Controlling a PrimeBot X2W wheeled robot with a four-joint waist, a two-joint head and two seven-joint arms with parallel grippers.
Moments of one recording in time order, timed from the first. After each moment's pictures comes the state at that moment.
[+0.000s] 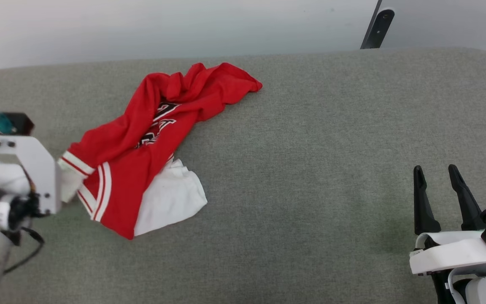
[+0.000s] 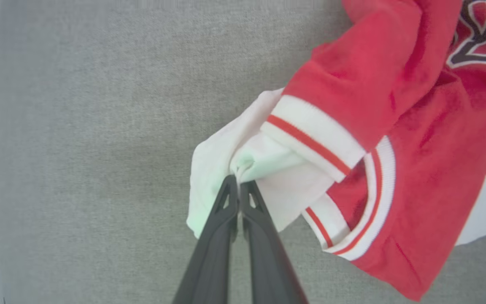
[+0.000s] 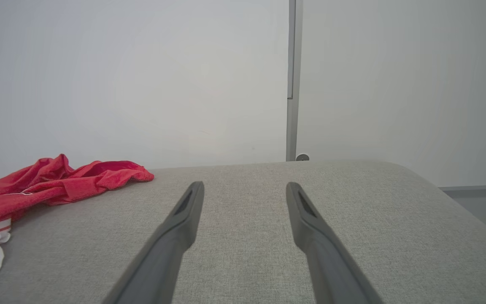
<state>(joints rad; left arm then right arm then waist) -0.65 0.63 -0.32 0.53 -0.62 0.00 0.77 -0.16 -0.07 -0.04 0.14 0.19 0.13 -0.26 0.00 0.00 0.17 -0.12</state>
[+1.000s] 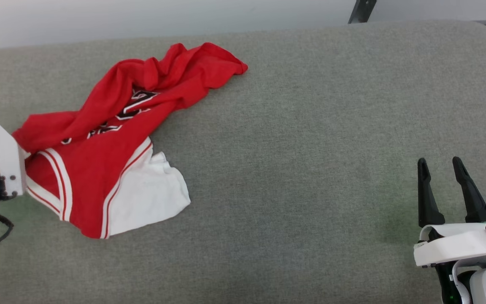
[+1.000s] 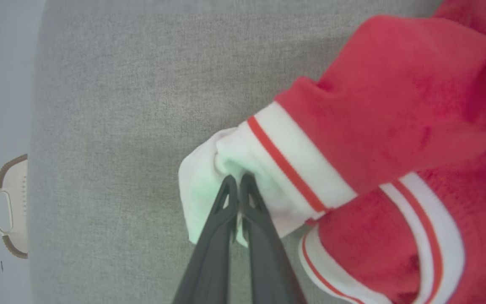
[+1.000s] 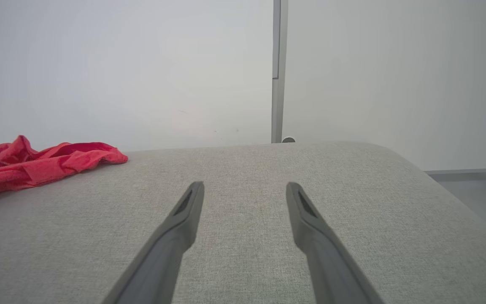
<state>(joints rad) -0.82 0.66 -0.35 0.81 -0.53 0.00 0.64 -0.19 -0.10 -0.04 0.17 0.21 0.13 -0.26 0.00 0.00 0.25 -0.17</state>
